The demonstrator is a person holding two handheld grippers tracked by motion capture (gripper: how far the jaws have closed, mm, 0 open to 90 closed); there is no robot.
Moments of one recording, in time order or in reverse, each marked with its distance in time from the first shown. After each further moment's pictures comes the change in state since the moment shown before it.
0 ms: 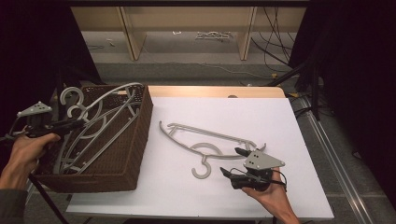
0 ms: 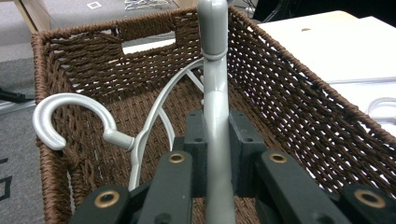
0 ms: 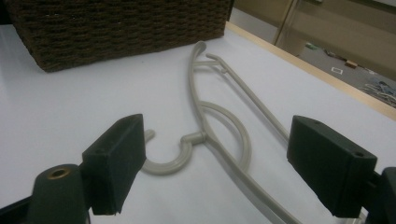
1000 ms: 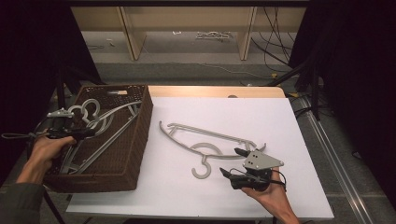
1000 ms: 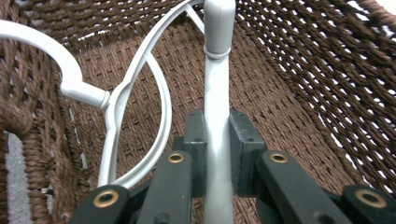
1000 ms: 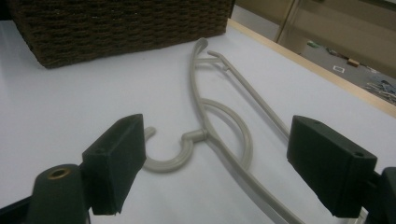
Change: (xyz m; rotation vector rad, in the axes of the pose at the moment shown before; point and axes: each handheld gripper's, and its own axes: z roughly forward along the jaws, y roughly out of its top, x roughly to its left) left arm 0.001 -0.018 0.044 0.221 0.014 0.012; right arm 0.000 -0.001 0.001 0.019 0.010 -0.006
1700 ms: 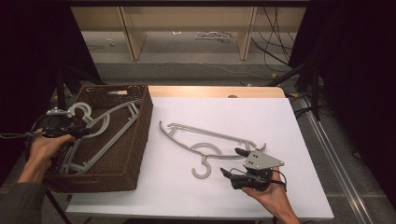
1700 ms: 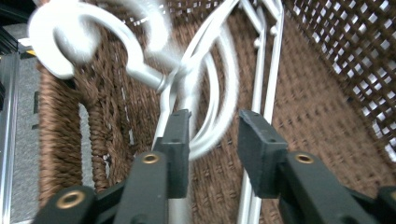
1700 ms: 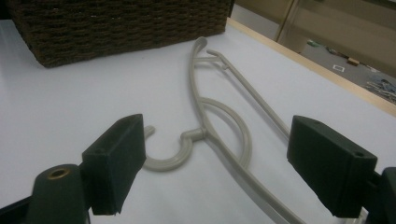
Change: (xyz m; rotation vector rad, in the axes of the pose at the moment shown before) left arm 0.000 0.004 -0.013 0.034 0.174 -0.067; right arm -0.001 -0.001 0.000 0.001 0.001 0.000
